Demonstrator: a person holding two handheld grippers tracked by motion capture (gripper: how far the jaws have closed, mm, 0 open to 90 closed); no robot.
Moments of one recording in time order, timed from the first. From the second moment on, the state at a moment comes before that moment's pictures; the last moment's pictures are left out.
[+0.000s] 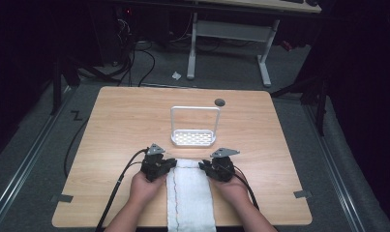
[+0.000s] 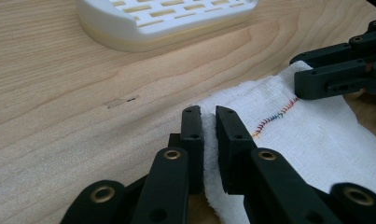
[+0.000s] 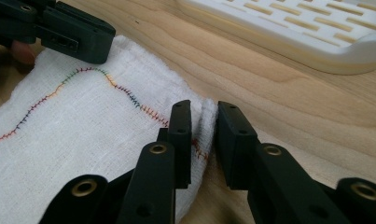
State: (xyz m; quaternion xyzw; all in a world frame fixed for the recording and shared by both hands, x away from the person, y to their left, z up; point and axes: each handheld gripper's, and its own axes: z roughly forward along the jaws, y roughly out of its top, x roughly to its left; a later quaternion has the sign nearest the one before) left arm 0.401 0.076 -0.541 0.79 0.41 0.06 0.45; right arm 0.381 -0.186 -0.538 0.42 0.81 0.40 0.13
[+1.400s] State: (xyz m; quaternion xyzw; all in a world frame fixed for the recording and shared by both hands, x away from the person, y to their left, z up) left arm 0.367 0.074 -0.458 0.72 0.36 0.15 0.57; right arm 0.346 -0.194 -0.463 0.36 0.76 0.49 0.23
